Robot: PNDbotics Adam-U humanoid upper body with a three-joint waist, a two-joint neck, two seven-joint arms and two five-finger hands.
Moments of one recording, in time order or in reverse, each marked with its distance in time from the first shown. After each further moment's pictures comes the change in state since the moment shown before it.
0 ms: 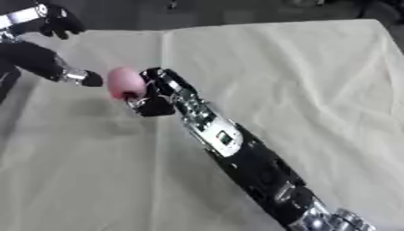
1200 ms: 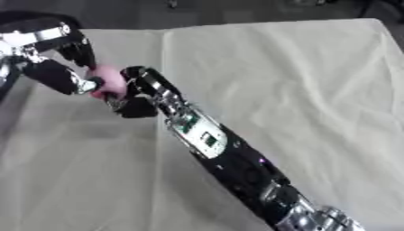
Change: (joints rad) left arm 0.021 -0.036 -0.022 0.029 0.015 0.026 -0.011; right arm -0.019 0.031 0.028 0.008 0.014 -0.055 0.003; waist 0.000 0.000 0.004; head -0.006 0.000
